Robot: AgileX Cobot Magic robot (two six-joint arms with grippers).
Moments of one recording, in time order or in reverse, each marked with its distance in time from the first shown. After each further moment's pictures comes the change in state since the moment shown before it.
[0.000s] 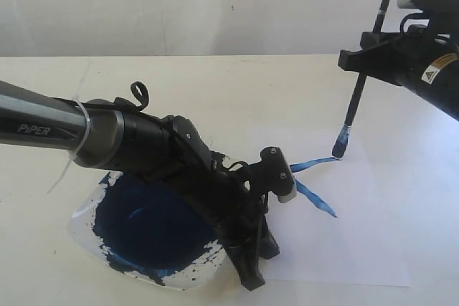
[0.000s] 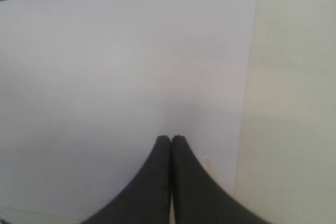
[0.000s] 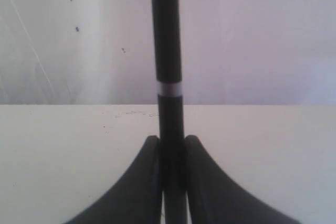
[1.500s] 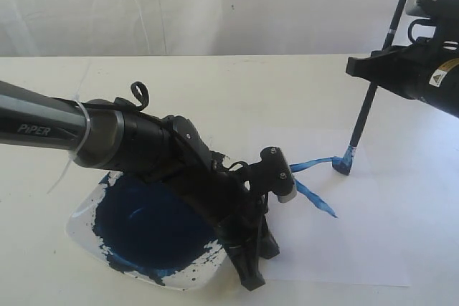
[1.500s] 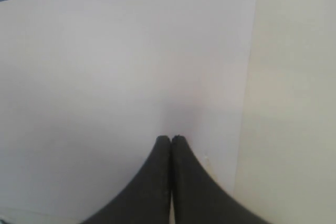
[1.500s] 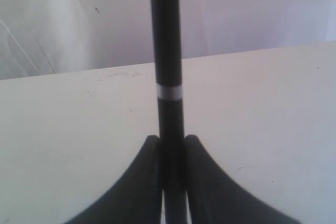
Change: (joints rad) left arm 0.000 0.000 0.000 0.000 0.000 0.000; right arm -0.001 -0.050 0.000 0.049 0.222 0.064
